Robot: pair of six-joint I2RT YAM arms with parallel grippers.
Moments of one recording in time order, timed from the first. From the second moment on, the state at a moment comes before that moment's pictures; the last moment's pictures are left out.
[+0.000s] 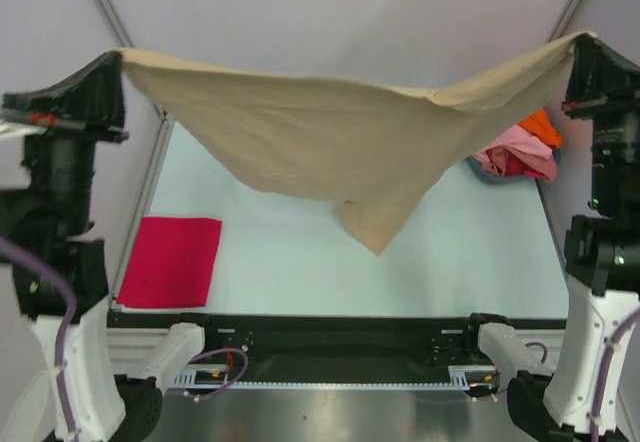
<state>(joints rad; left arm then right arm) -0.07 0.94 1.72 -0.18 0.14 -0.46 -0.11 0.95 1.66 -0.12 -0.10 0.47</state>
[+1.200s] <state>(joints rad) -0.07 1.26 1.01 0.11 -0.10 -0.43 -0.06 1.52 1.23 0.37 -0.19 0.42</state>
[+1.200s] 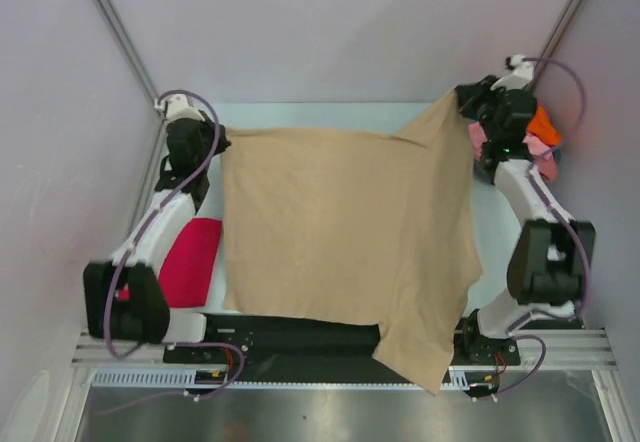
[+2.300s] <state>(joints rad) 0.05 2.16 1.50 0.26 0.20 -0.58 -0.02 2.00 1.42 0.31 -0.29 0.39</state>
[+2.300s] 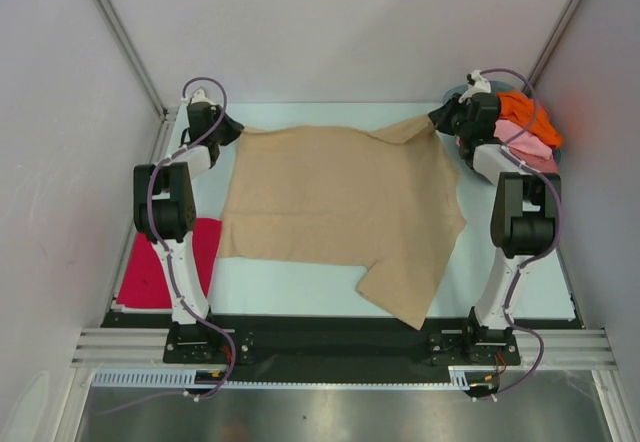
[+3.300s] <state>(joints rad) 0.09 2.00 1.40 -0.01 0.27 -0.62 -0.07 1.68 1.20 0.07 -0.30 0.42</state>
